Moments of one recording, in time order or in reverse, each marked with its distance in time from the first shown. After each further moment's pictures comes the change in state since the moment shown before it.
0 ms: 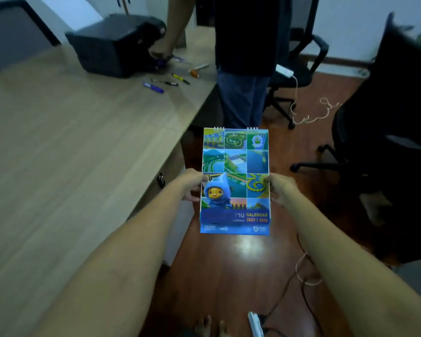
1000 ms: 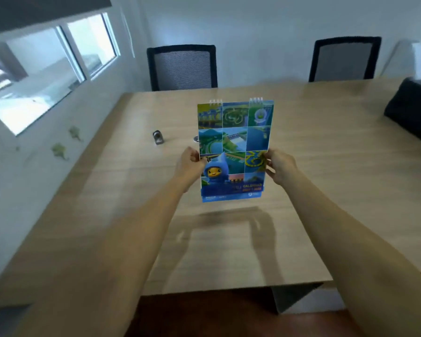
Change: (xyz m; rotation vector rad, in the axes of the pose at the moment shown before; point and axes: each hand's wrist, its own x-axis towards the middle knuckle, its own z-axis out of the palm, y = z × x) left_hand -0.238 -0.255 -0.419 -0.432 1.307 0.129; right_hand -0.284 0.106 0.514 -0.534 -1.088 -0.205
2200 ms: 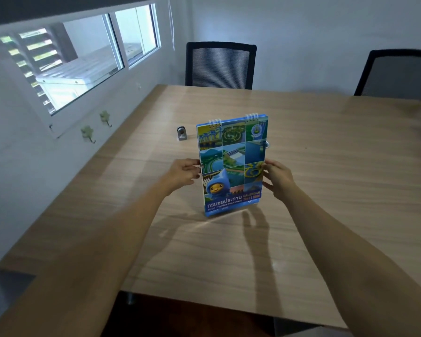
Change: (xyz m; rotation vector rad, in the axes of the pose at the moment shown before) left_hand -0.001 -0.019 -0.049 -0.128 -0.131 -0.147; right_hand 0.040 0.024 0.041 -0.069 -0.186 -0.020
